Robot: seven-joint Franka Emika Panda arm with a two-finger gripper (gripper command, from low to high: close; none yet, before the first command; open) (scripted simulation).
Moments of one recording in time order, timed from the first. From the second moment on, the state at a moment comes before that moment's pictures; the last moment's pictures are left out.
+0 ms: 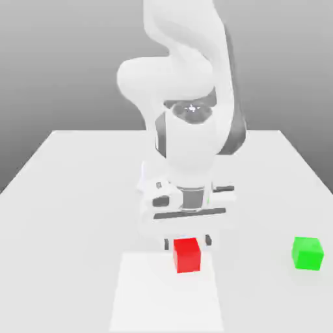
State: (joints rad) arm 0.10 0.17 0.02 -2.88 -0.03 3.05 0.78
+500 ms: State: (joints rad) arm 0.10 -0.05 0.02 -2.91 0.00 2.86 0.76
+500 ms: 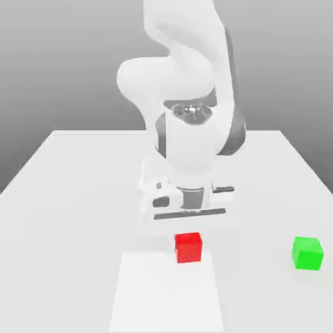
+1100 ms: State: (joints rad) arm 0.53 0.14 0.24 -2.59 -0.08 2.72 1.34
